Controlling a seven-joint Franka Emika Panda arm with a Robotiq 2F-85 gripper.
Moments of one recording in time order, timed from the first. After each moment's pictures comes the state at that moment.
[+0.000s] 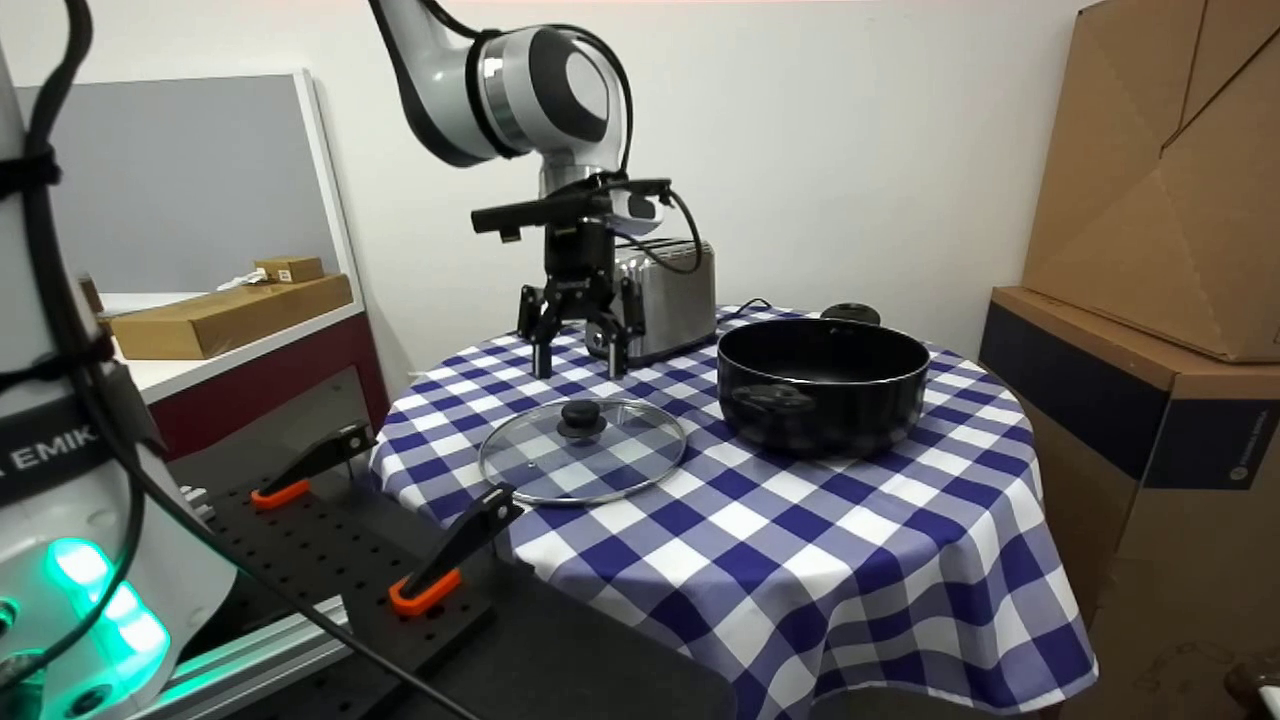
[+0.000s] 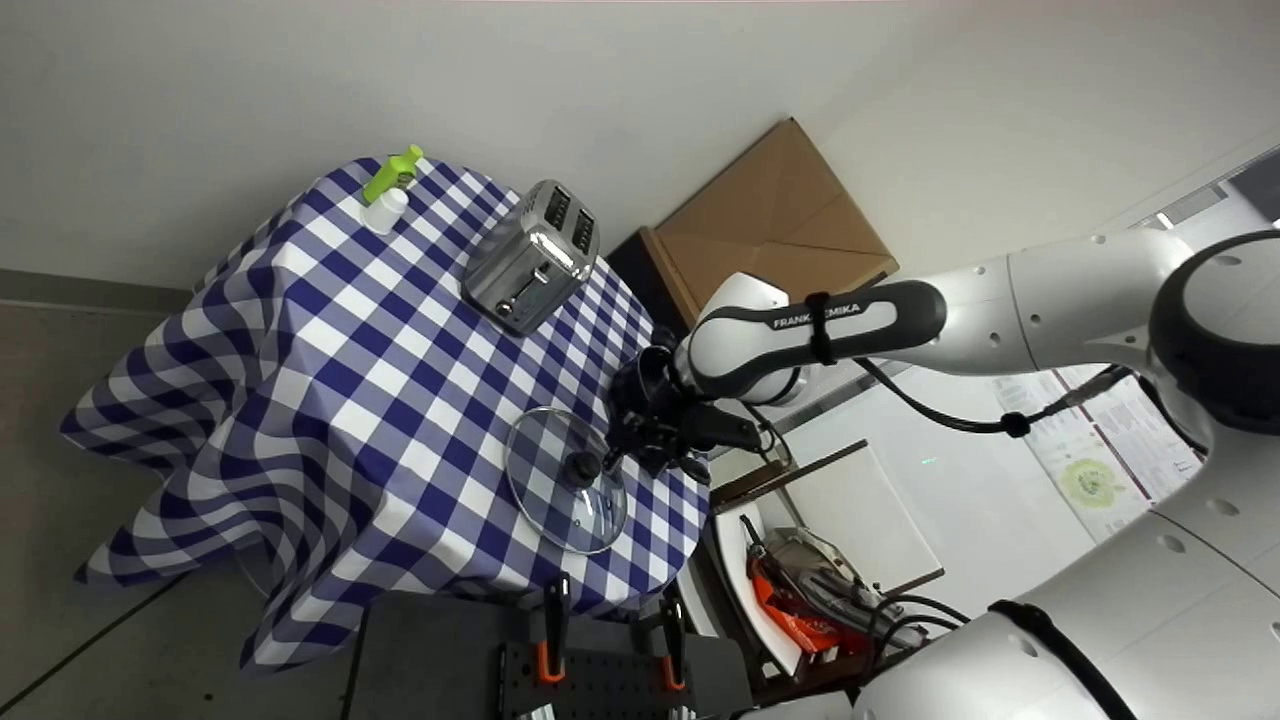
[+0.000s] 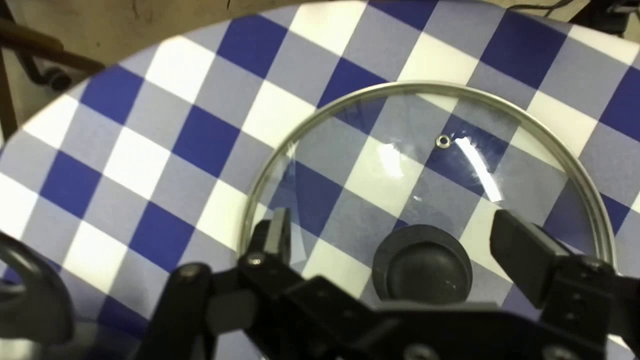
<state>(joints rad) 0.01 0.27 -0.04 -2.46 -0.27 2.39 0.06</state>
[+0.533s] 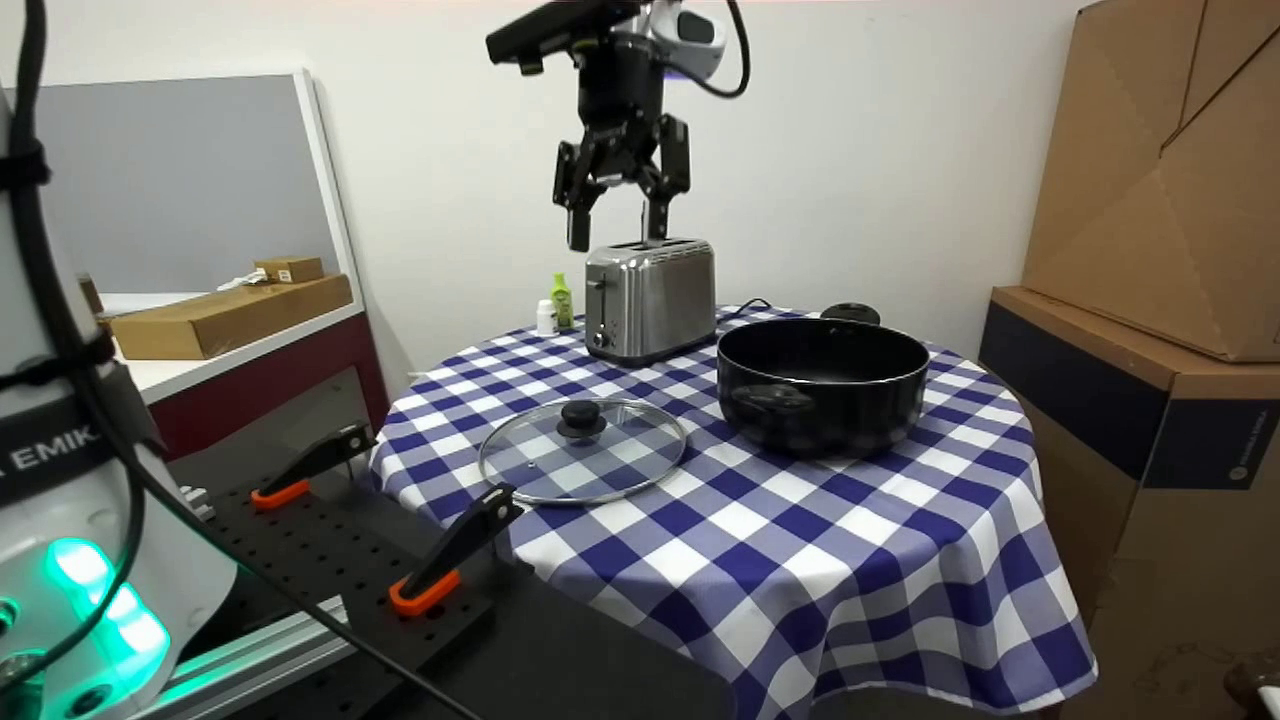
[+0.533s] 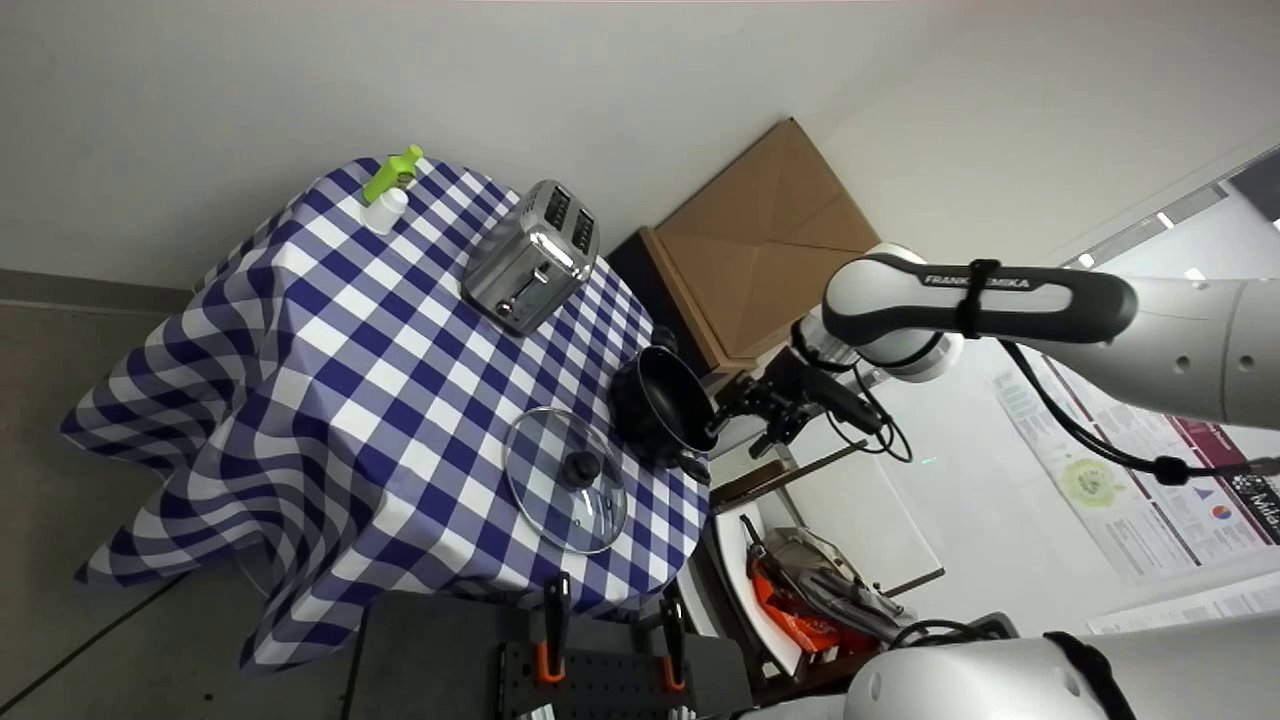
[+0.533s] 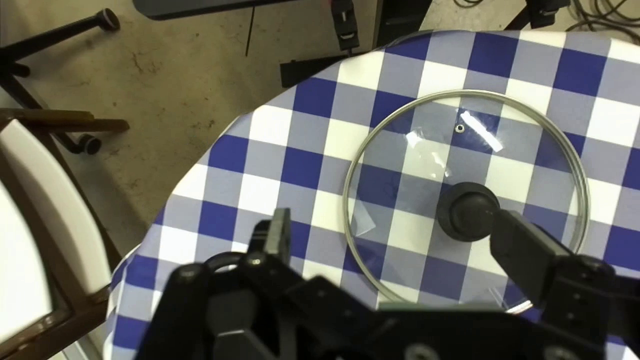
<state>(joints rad) -0.09 -0.11 -0.10 -2.46 -0.20 2.10 0.05</state>
